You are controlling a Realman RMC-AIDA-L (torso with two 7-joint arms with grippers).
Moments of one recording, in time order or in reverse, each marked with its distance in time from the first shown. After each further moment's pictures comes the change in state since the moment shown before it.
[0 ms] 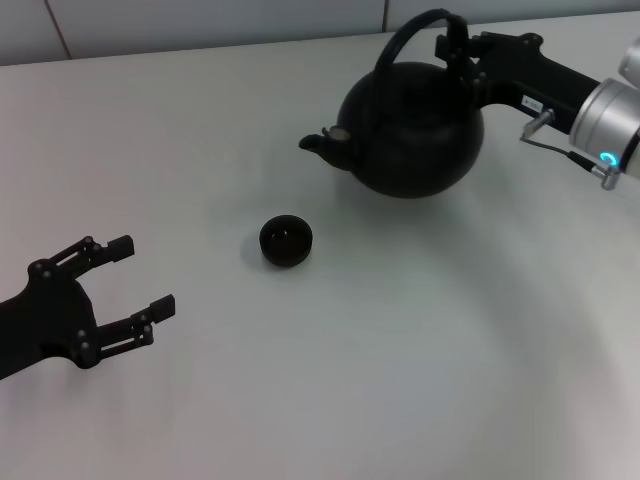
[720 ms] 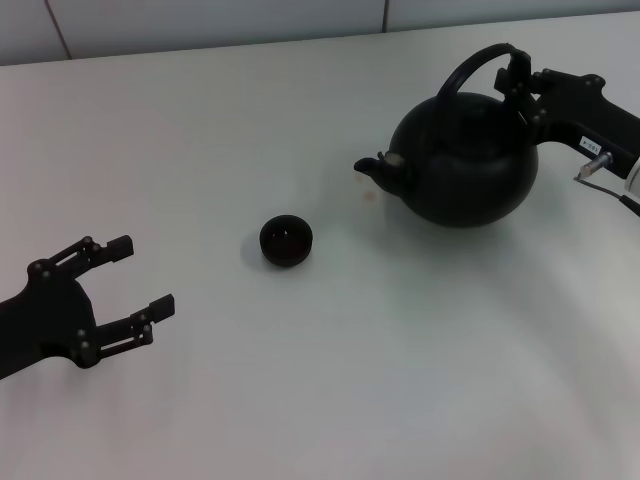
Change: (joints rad) left arm 0.001 -0.001 0.000 0.001 0.000 -0.005 -0.002; right arm -0.142 0.006 0.029 -0.040 0.027 -0.063 -0.020
